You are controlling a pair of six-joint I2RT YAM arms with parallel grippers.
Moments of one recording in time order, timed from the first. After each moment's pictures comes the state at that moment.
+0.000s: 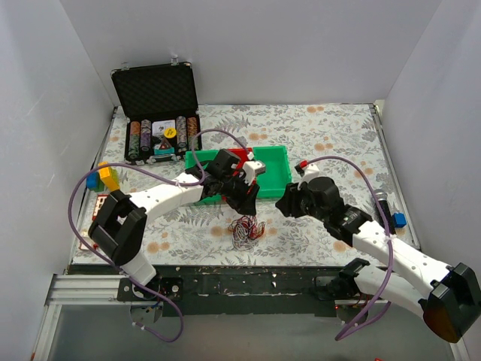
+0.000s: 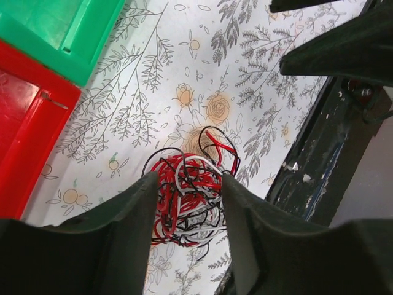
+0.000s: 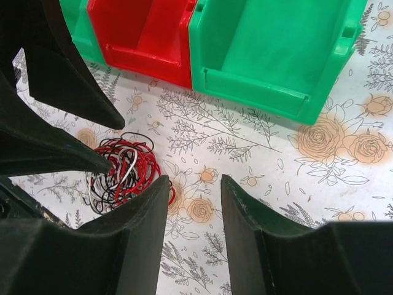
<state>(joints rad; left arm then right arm) -0.72 1.61 1.09 -0.38 0.53 -0.03 0.69 0.93 0.56 -0.17 -0.02 0.42</state>
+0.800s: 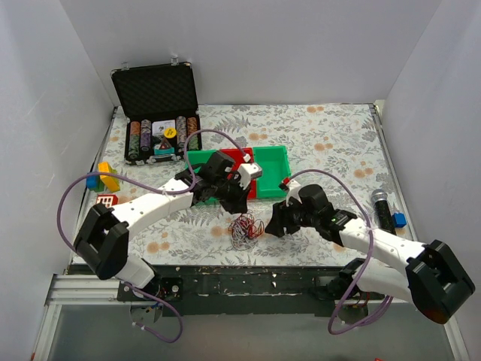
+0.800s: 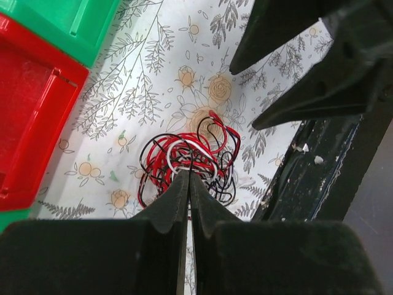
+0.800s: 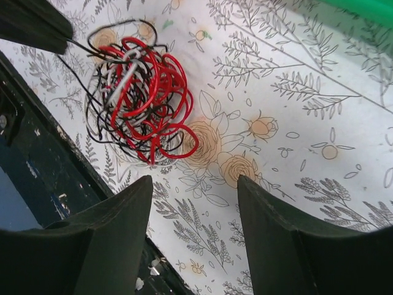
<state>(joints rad) -0.75 1.51 1.07 -0.44 0.46 0.04 0.69 1.07 0.44 -0.05 -0.35 0.37</state>
